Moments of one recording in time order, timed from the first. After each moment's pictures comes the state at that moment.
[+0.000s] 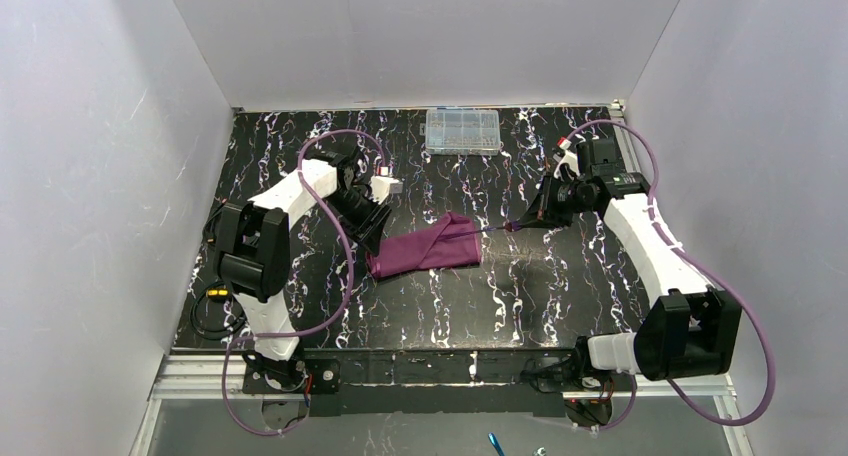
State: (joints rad) left arm -0.32 1.83 1.35 -1.08 0.50 0.41; right arm 0.14 1.31 1.10 -0.81 -0.53 0.37
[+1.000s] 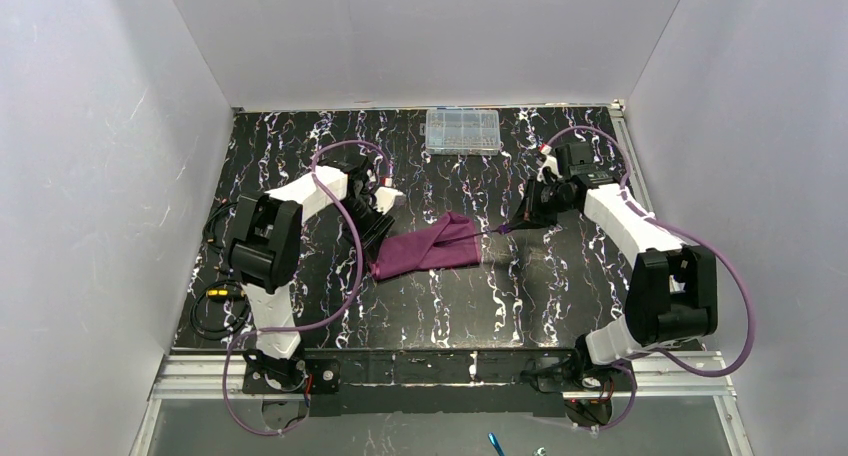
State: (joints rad) left arm -0.35 1.91 1.30 -0.97 0.38 0.38; right arm 0.17 1.48 1.06 -0.65 -0.49 0.34
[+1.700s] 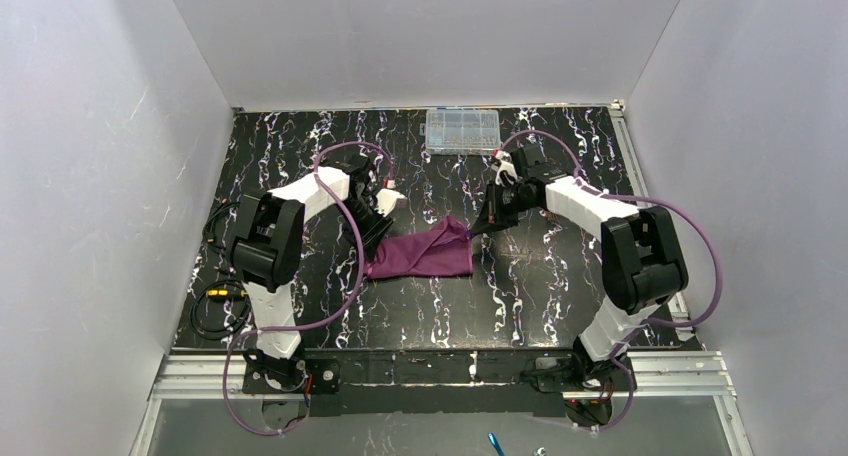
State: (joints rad) left arm -0.37 1.93 1.30 -0.96 0.34 0.43; right arm 0.35 1.69 1.10 -0.49 -0.58 0.39
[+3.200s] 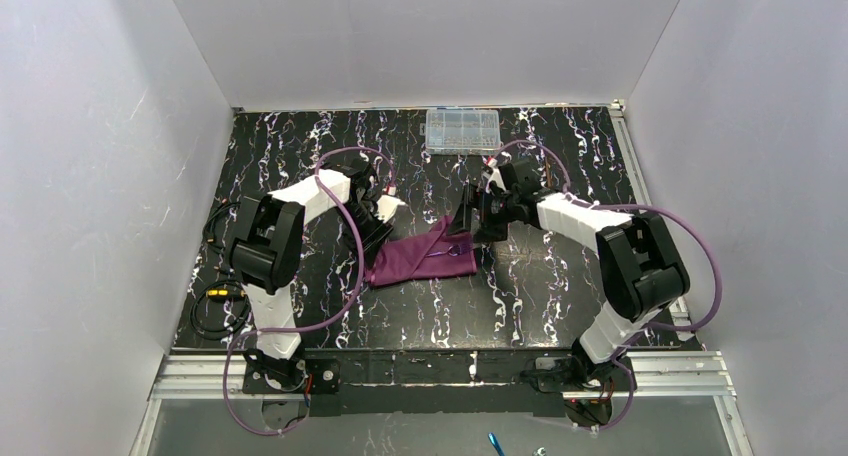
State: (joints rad) left arm -0.38 1.91 1.27 -0.99 0.35 0.45; right arm 0.45 1.67 0.96 -0.21 -0.56 0.58
